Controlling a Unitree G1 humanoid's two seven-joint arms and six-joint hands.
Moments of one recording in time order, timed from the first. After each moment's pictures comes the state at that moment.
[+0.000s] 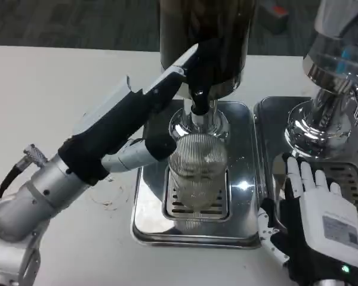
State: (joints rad) left arm -0.32 0.43 -0.17 0.40 -0.26 -0.83 -0.60; right arm 0.35 -0.08 0.40 -0.28 -1.11 0.39 -0.24
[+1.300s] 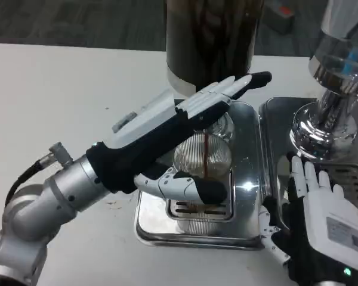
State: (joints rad) left arm -0.35 0.41 -0.17 0.37 0.05 -0.95 -0.53; right arm 0.38 -0.04 0.41 -0.33 -1.10 0.40 -0.26
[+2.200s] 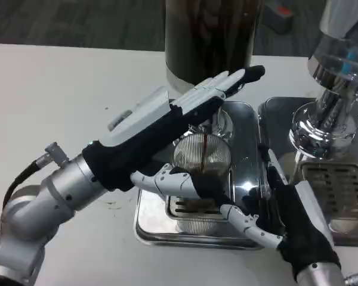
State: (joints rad) left arm -0.35 0.42 -0.17 0.38 0.05 -0.95 -0.49; right arm 0.27 -0.07 0.25 -0.22 -0.41 0.10 -0.08
